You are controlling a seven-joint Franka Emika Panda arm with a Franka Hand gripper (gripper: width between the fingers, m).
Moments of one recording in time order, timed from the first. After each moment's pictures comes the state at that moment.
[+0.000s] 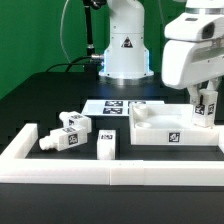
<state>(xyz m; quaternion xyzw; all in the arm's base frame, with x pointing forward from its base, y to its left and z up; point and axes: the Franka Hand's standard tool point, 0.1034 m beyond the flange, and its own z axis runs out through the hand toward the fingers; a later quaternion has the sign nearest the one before) 0.518 0.111 0.075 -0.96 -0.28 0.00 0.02</state>
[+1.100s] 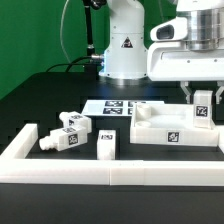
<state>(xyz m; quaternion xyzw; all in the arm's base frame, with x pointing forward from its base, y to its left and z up) 0.519 0.113 0.073 -0.96 0.26 0.01 0.05</state>
